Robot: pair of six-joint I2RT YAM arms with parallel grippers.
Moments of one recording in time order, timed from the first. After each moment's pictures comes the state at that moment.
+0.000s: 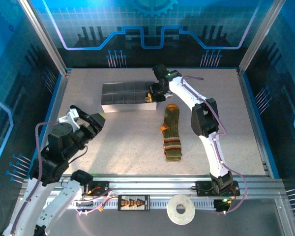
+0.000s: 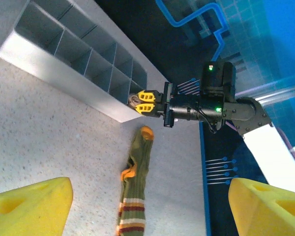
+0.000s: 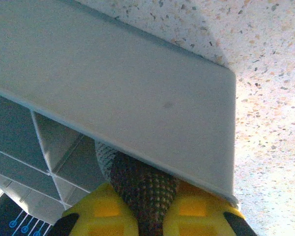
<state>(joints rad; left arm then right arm) -0.36 0.49 0.87 -0.73 0.01 -1.00 0.47 2.38 2.20 -0.99 -0.30 1.73</state>
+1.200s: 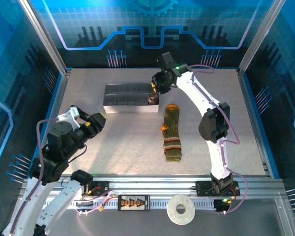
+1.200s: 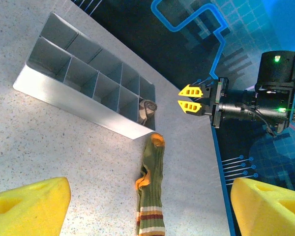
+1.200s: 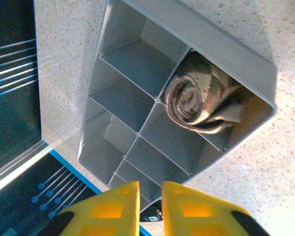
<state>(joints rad) -0.36 0.51 0.88 -0.73 -0.02 -0.91 0.48 2.18 2.18 -1.00 -0.17 1.60</state>
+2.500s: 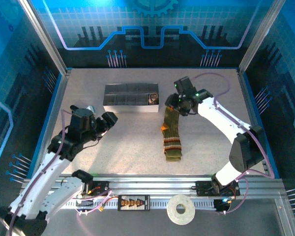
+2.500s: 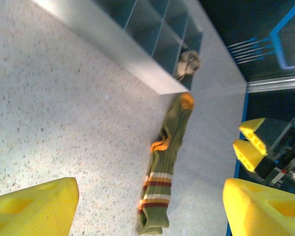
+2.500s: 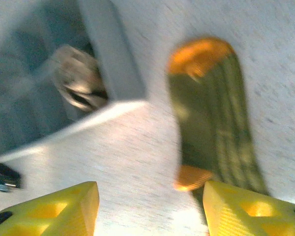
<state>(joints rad) -0.37 0.78 0.85 -0.73 0.11 -1.09 0.48 1.60 1.30 -0.75 -0.02 0.93</state>
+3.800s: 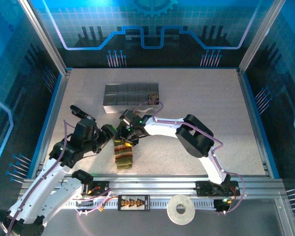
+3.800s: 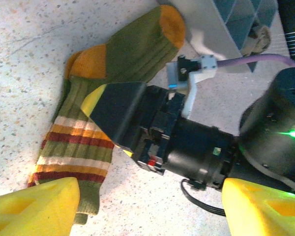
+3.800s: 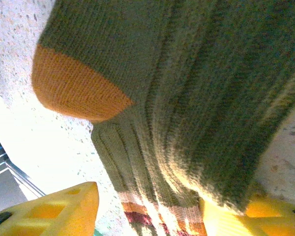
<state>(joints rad) -0.41 0.68 0.72 -0.86 0.07 -1.21 0.96 2.17 1.52 -0.41 -0.35 1.17</state>
